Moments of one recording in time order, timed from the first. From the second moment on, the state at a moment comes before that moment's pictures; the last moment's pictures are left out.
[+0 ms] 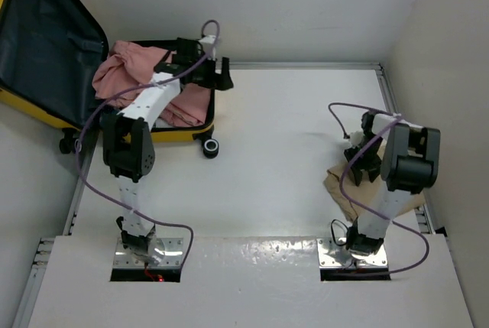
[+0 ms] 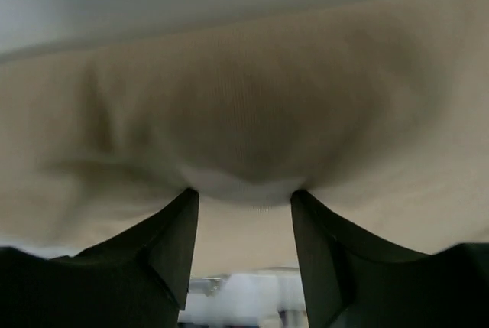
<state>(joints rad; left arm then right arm) -0.29 2.04 1.82 -0.42 0.40 -0.06 -0.28 1.81 1.03 -0.87 0.05 -0.45</state>
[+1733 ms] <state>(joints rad) -0.69 2.47 1.99 -0.16 0.39 -0.60 -0.34 2.25 1.69 -0.79 -0.40 -0.05</state>
